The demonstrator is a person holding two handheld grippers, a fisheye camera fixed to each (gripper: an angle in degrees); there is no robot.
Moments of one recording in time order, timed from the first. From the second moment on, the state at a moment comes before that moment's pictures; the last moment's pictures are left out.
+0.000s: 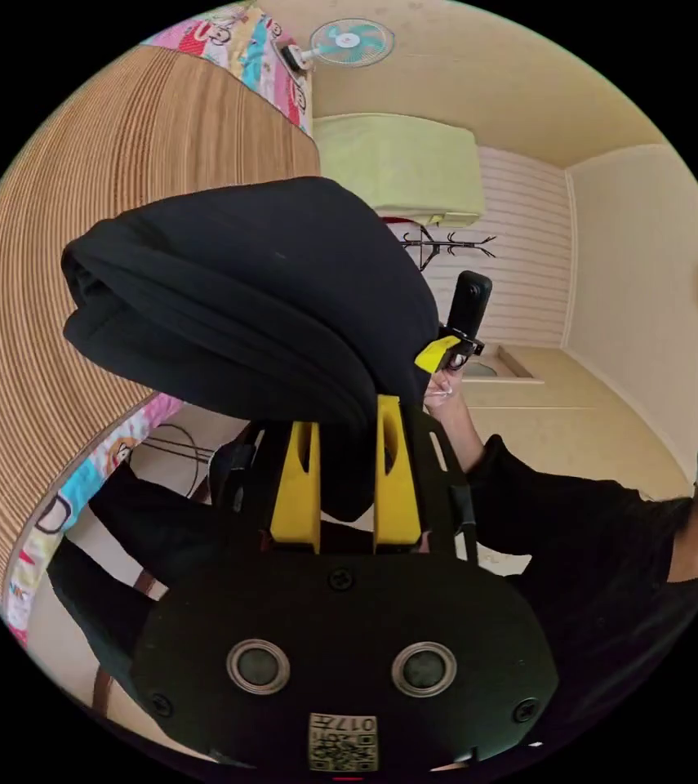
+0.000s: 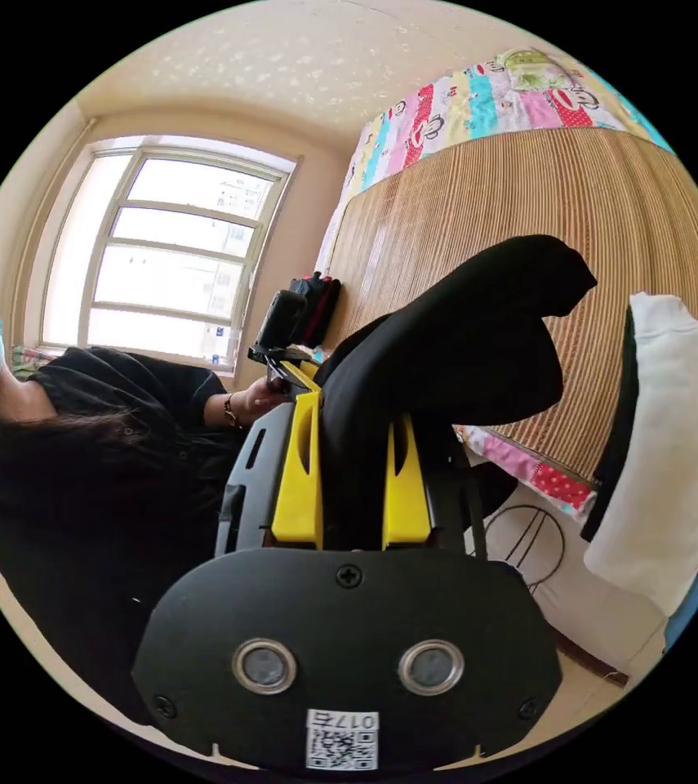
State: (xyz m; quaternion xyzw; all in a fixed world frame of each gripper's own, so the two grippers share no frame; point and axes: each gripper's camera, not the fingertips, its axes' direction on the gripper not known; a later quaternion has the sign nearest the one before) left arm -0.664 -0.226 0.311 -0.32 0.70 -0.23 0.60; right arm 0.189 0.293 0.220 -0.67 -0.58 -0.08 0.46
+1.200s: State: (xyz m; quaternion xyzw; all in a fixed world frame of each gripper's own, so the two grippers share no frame) left arm -0.991 -0.007 0.120 -0.24 0.04 -0.45 0.86; right arm -0.097 0.268 -0.042 -0.42 -0.68 0.00 0.60
